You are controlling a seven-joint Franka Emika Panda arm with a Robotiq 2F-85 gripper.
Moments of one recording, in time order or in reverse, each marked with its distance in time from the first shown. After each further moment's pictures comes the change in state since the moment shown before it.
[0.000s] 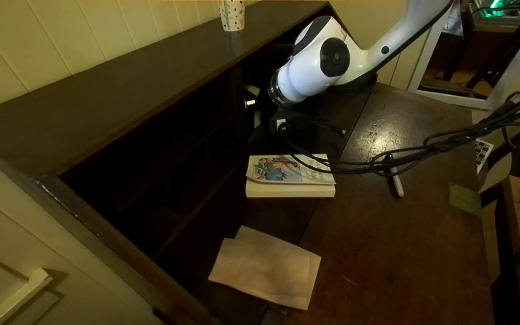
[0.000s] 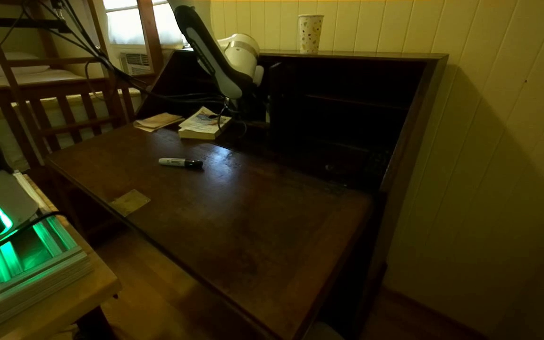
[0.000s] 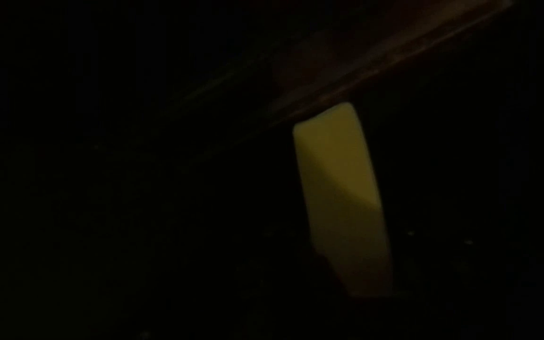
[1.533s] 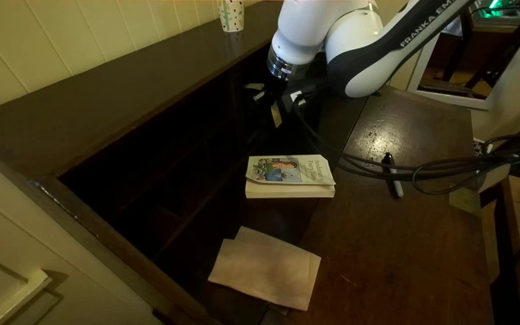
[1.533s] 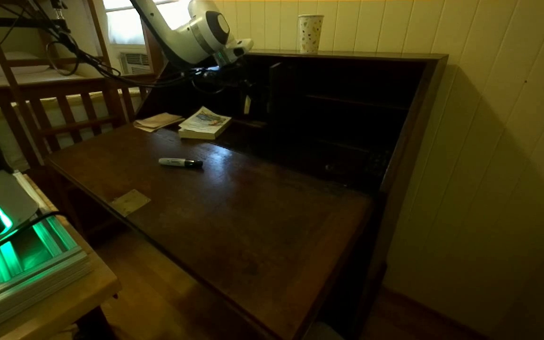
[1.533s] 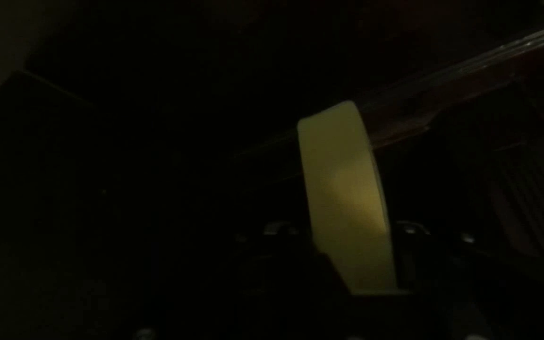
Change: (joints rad) arm 0.267 -0.332 -0.250 -0.368 1.386 -0.072 -1.294
